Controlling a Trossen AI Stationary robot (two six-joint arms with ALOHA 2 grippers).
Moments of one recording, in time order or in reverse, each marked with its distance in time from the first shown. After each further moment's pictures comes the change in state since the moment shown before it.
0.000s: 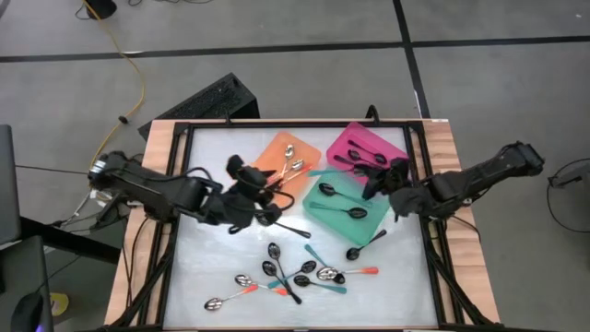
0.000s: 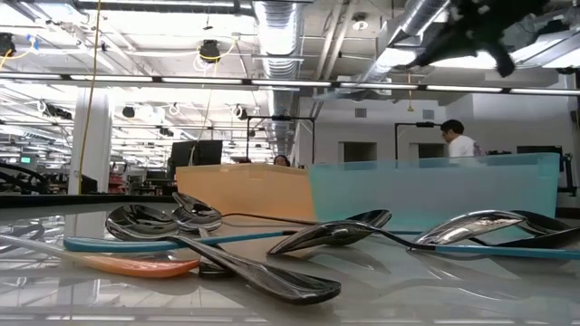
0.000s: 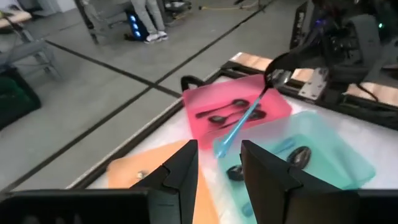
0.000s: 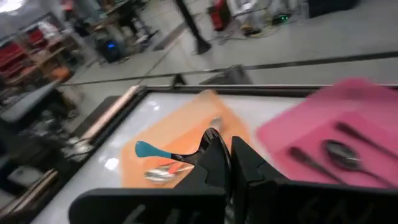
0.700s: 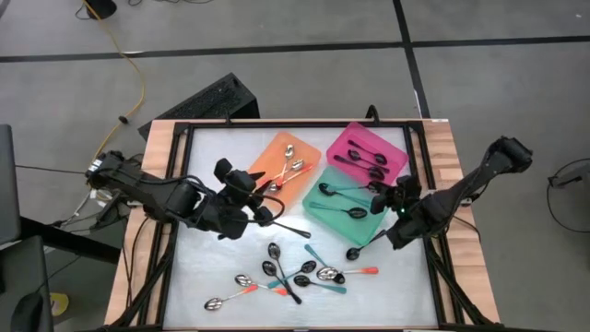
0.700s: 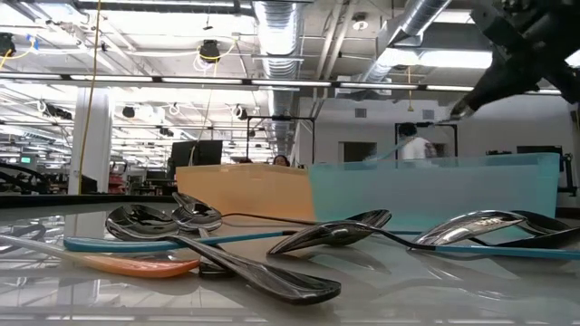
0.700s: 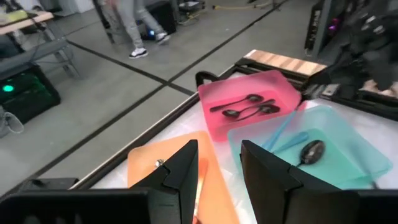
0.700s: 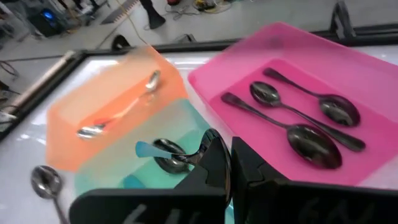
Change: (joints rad) left arm -0.064 -0.030 -0.001 -0.161 -0.094 -0.137; right arm 0.223 0.176 0.000 -0.660 0.032 0.761
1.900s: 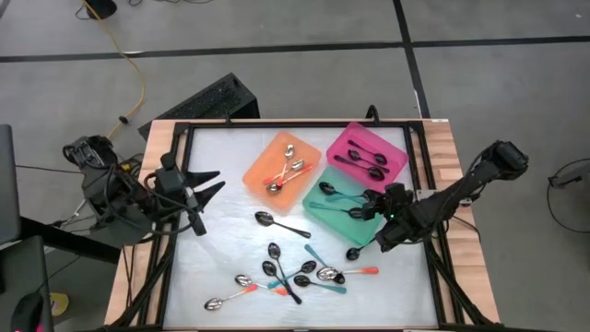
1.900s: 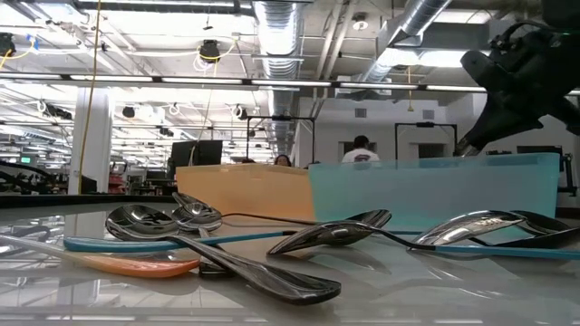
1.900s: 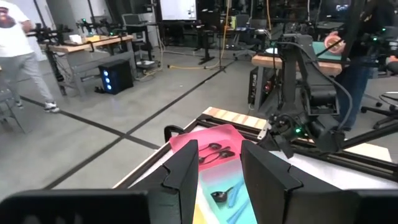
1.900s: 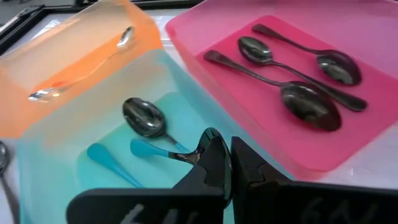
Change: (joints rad) left arm -0.354 -0.299 -0.001 -0.015 -0.215 0.118; right arm -0.042 0.136 -0.080 0.181 -0.131 -0.041
